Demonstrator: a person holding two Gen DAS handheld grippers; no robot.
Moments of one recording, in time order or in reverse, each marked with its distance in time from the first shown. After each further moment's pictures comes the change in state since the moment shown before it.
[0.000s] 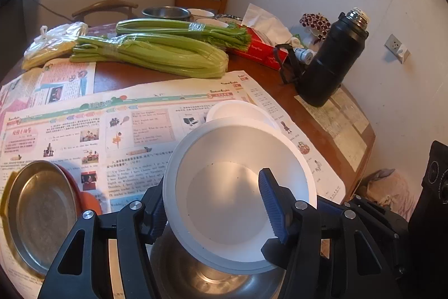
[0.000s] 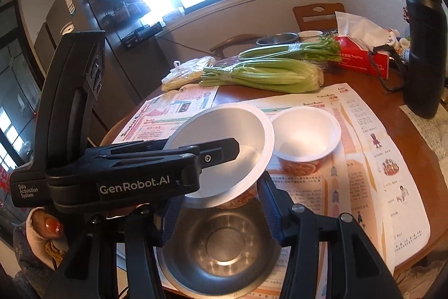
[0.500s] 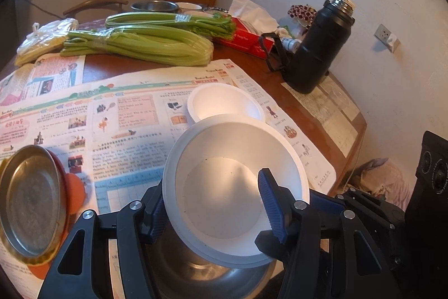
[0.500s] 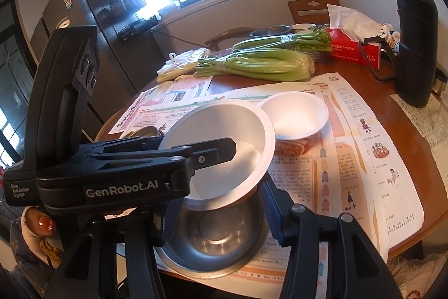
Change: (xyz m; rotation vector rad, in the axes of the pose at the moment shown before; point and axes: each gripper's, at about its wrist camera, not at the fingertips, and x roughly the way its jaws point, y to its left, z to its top) left arm 0.000 -0.013 -0.022 0.022 0.025 -0.044; right arm -0.012 -0.005 -0.018 -0.004 0.038 -0.030
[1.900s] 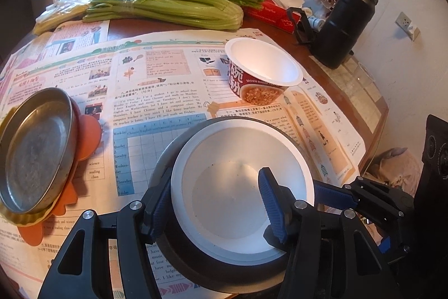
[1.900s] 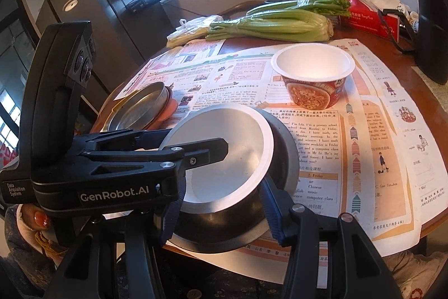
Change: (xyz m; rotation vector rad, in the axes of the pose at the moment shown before) left arm 0.014 0.027 -0.045 -0.037 0.074 0.105; right arm 0.034 0.003 -0.038 -0.029 0.130 0.064
